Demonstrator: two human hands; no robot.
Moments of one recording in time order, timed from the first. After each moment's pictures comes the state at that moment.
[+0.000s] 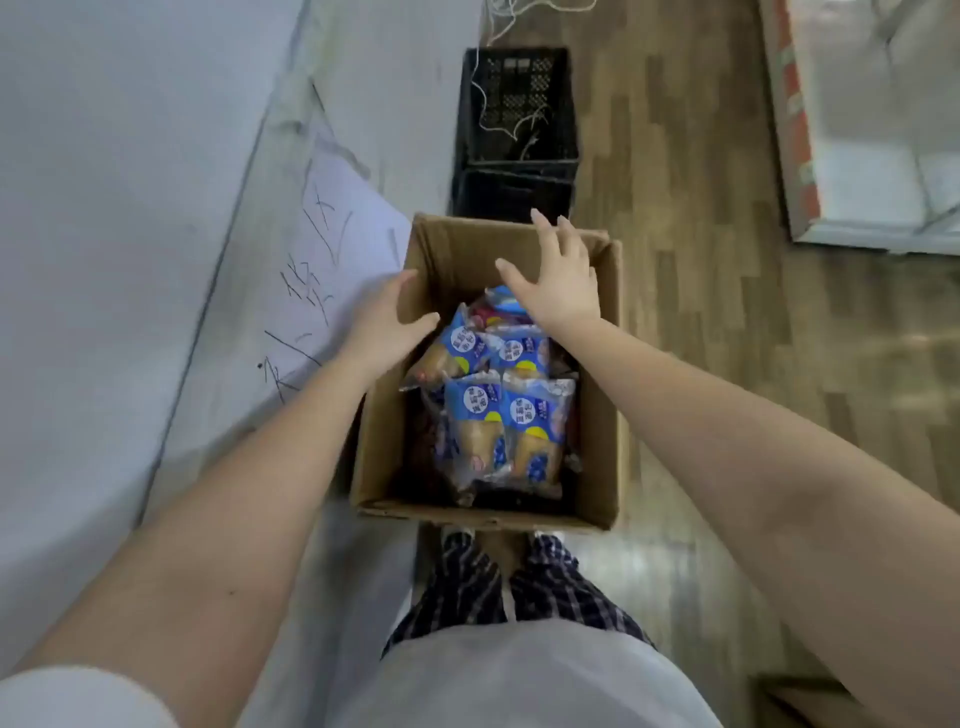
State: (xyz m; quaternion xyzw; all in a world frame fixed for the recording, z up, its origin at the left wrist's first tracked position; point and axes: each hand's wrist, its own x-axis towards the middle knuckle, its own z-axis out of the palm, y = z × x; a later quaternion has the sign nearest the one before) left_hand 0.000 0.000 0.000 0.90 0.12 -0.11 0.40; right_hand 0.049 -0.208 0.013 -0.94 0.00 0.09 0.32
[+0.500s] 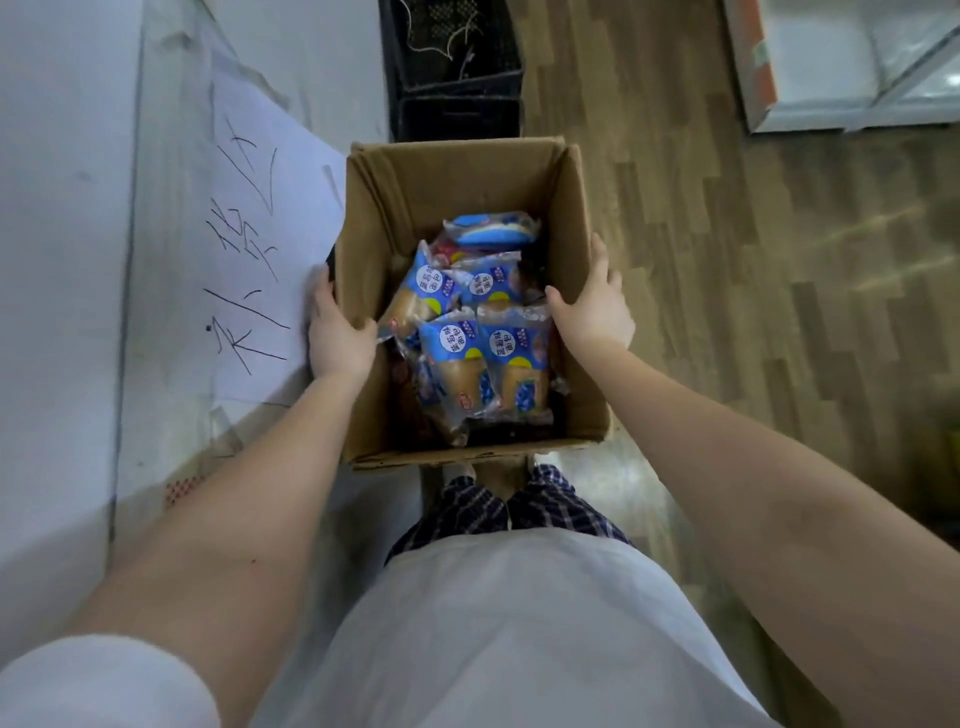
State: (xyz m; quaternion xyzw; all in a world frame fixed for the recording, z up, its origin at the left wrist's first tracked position) left_hand -0.051 0.006 -0.043 0.90 0.22 -0.04 0.38; right_hand -0.051 -0.260 -0.026 -0.92 0.25 0.09 0.27
